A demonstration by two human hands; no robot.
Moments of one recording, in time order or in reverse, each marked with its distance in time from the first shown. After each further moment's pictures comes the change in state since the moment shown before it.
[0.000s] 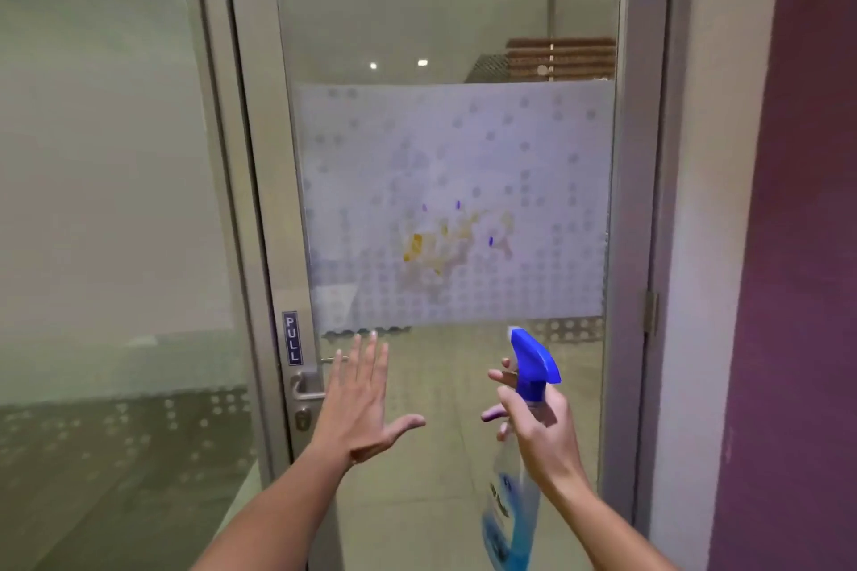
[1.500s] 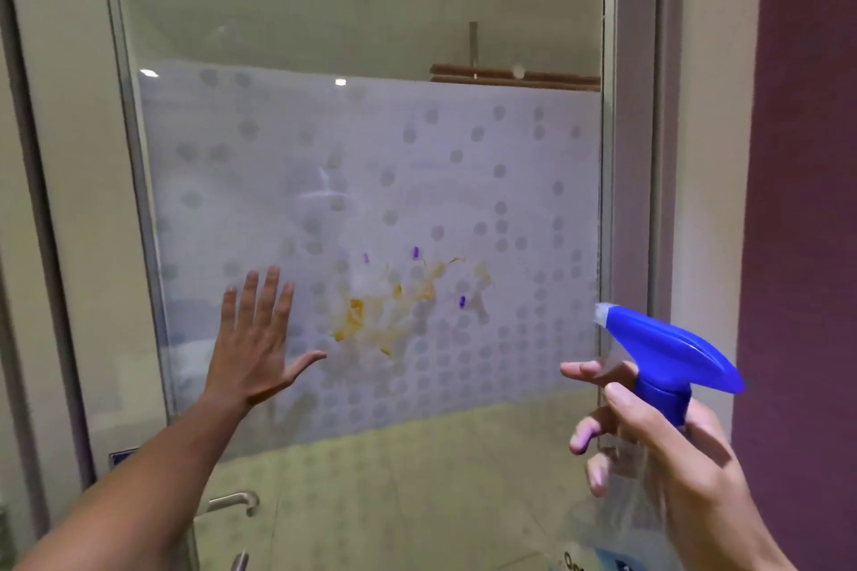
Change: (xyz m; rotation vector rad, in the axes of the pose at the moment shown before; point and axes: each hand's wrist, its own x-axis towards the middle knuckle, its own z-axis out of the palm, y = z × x) left_hand 0.322 -0.152 0.057 0.116 0.411 0.130; right_hand 0.154 -0.049 -0.010 0.082 -0.010 -0.234
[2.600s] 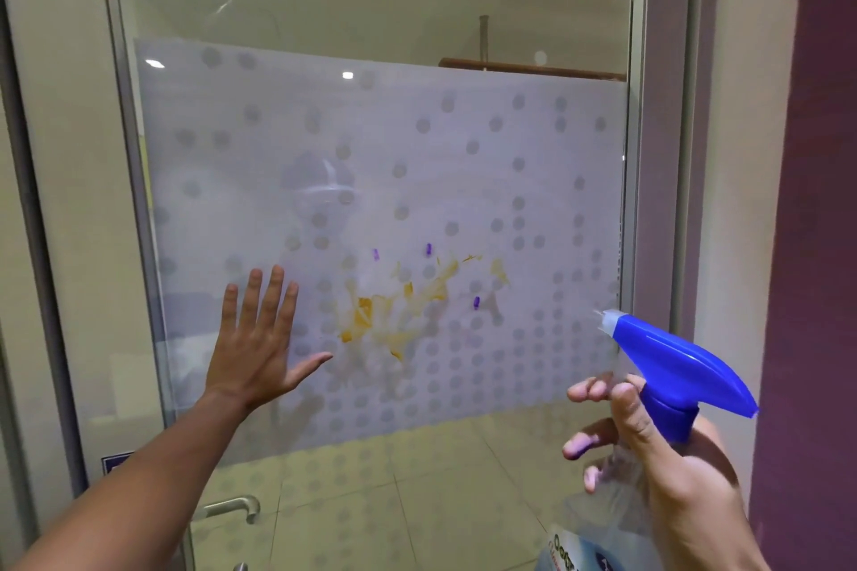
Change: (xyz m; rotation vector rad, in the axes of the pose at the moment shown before) left_hand 0.001 -0.005 0.016 0.100 0.104 0.021; right_hand 0.020 0.027 0.020 -0.119 0.129 -0.012
